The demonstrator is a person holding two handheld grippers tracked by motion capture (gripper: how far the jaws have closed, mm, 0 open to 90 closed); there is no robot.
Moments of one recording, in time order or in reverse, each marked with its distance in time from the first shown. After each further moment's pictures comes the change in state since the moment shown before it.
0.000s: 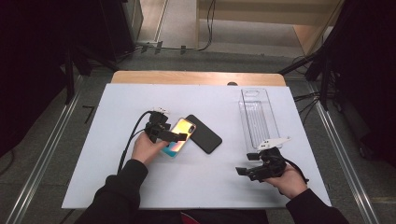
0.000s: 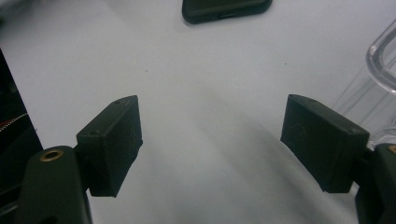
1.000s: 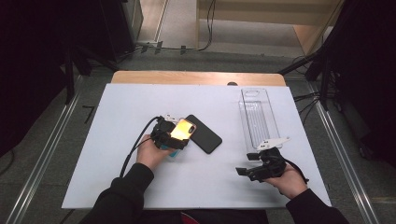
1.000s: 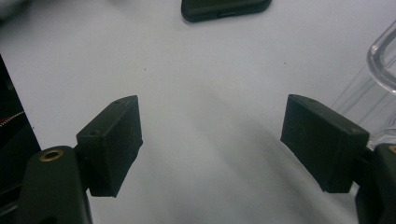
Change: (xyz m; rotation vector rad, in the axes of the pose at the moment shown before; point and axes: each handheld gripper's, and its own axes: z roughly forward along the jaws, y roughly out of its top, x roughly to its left) left arm -0.024 -0.011 0.016 0.052 0.248 0.130; right arm 0.001 0.000 0.000 0.005 -0.007 -0.009
